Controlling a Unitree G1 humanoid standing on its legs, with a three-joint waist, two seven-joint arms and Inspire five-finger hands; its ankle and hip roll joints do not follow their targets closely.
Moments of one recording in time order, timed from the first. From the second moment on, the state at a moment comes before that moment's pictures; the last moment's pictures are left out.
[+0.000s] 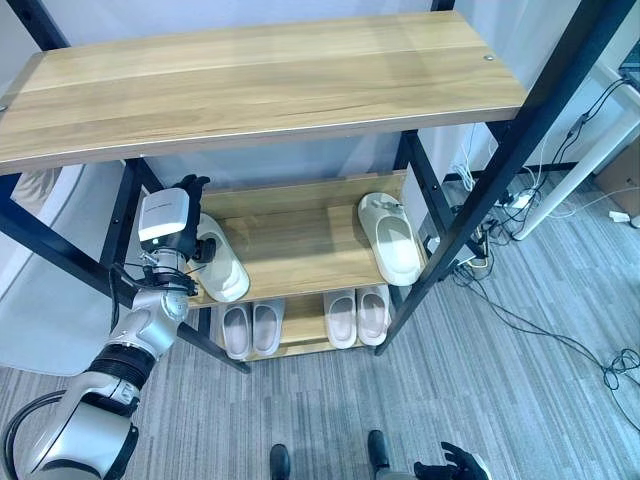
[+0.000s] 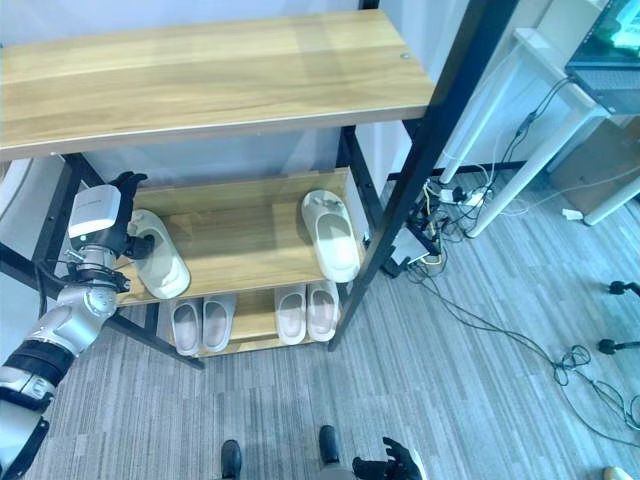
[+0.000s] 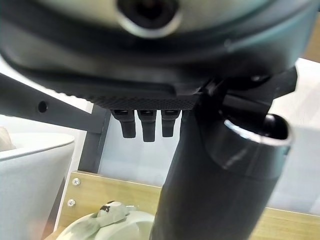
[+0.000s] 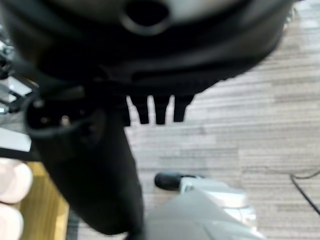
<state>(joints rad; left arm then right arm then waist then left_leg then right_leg) -0.60 0.69 -0.37 0.62 0.47 0.03 0.46 0.05 -0.26 0.25 1.17 0.22 -0.16 -0.18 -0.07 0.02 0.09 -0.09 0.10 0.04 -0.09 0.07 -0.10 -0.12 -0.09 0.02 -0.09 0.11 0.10</state>
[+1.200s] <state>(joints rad) -0.60 0.65 -0.40 0.71 0.47 0.03 0.50 0.04 -0.25 0.27 1.17 0.22 -0.16 -0.18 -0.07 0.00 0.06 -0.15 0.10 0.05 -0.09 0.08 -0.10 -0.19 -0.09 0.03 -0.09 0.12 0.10</state>
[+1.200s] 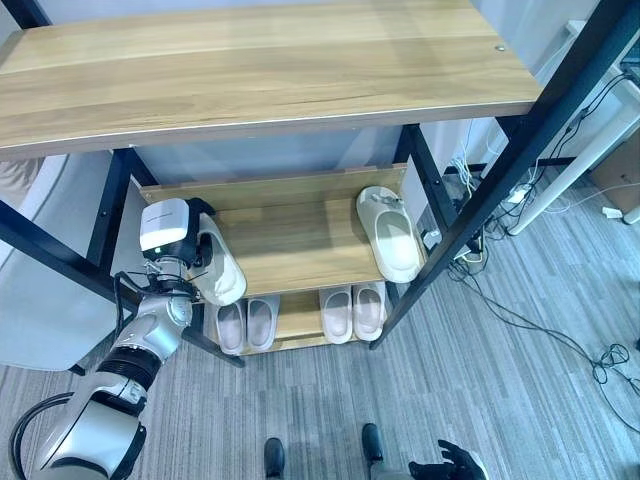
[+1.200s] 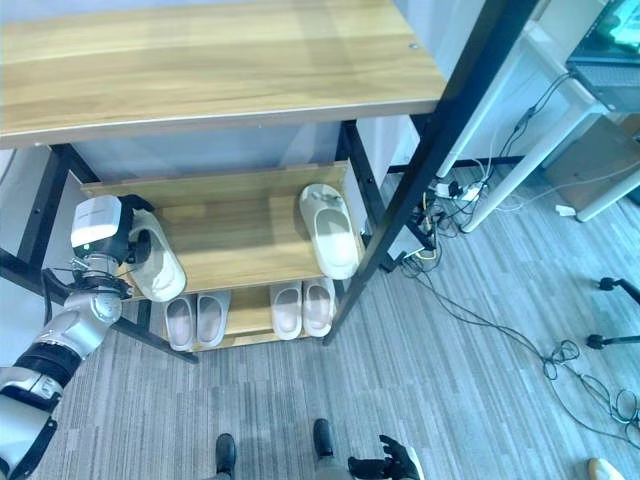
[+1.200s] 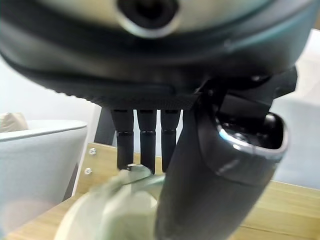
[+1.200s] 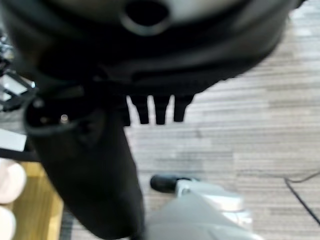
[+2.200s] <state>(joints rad) -0.29 0.51 -0.47 0.43 0.52 -0.08 0.42 0.06 -0.26 0.23 1.16 0.23 -0.15 -0.20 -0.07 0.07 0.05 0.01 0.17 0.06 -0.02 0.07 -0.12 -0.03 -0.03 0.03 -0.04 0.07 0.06</state>
